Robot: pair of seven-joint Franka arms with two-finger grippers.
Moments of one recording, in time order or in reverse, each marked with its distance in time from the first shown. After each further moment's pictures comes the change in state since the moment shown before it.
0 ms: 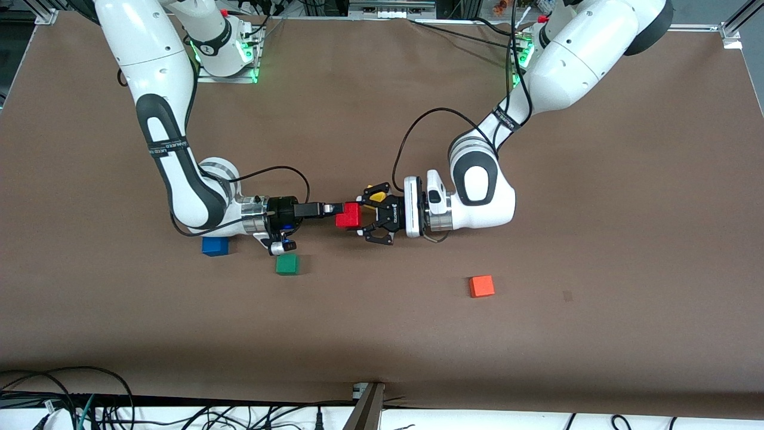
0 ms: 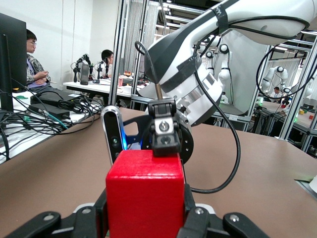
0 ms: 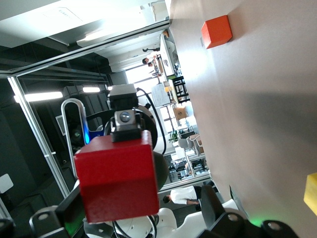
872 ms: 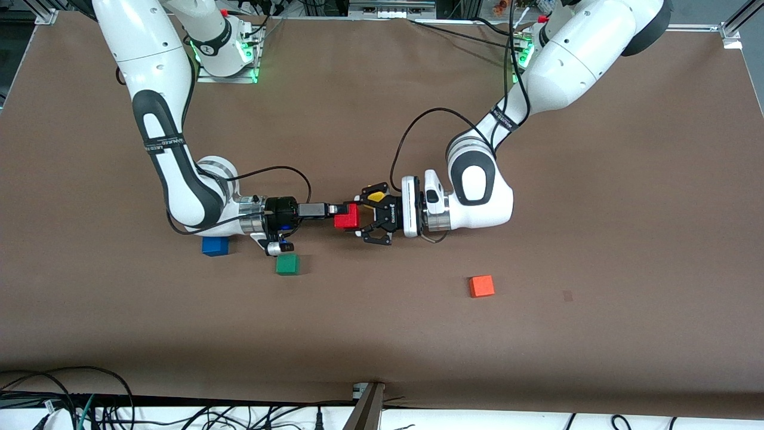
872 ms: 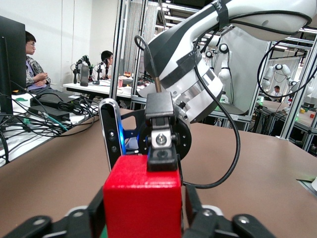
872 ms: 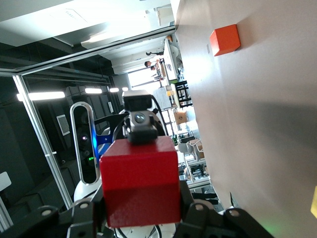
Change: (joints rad) left arm -0.011 0.005 0.002 0.013 -0.002 0.005 0.007; right arm -0.002 -0.015 -0.002 0.001 0.011 0.011 -0.022
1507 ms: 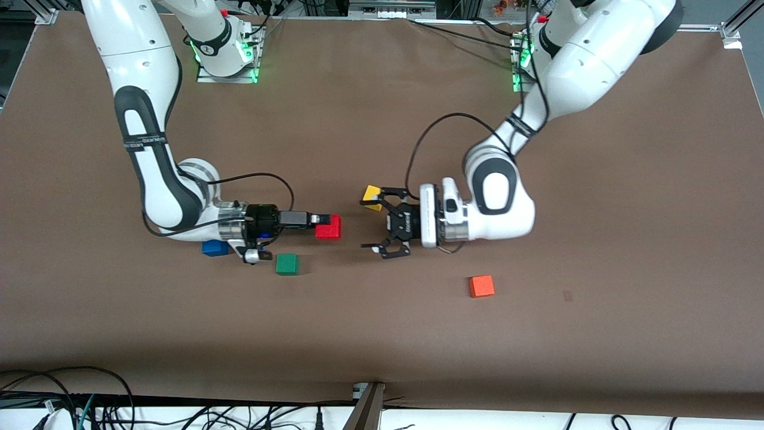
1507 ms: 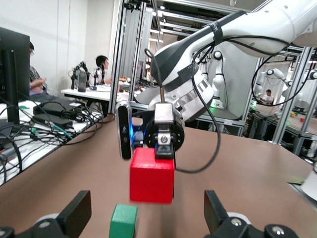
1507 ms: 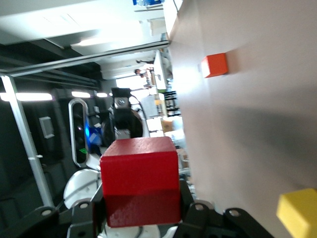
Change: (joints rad) left arm 0.105 -0.032 0.004 0.026 0.171 -0.123 -0.160; right arm -0.004 -0.027 -0.097 0.028 -0.098 0.000 -0.010
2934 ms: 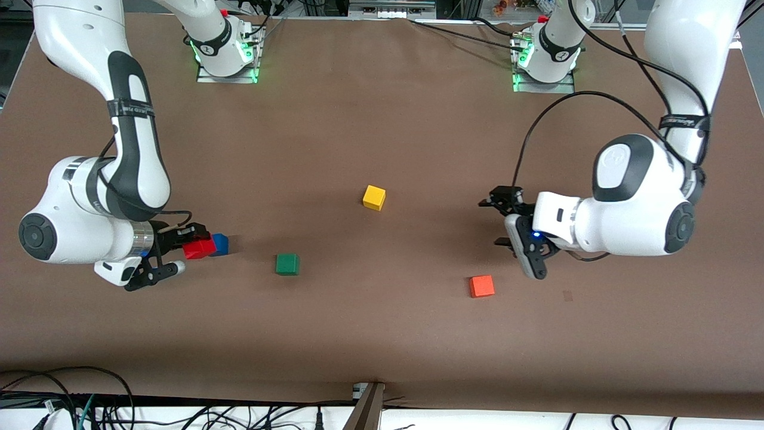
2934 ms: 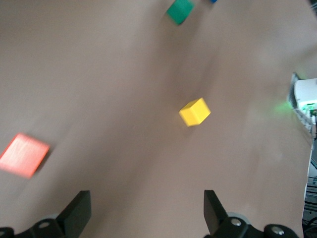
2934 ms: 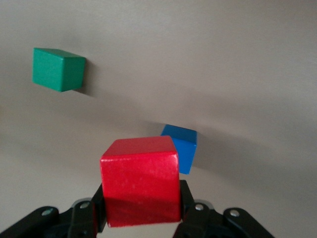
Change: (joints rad) left arm 0.189 -0.202 0.083 0.130 1.083 -0.519 -1.307; right arm 0.020 -0.045 -0.220 0.279 -1.338 0.083 0.255
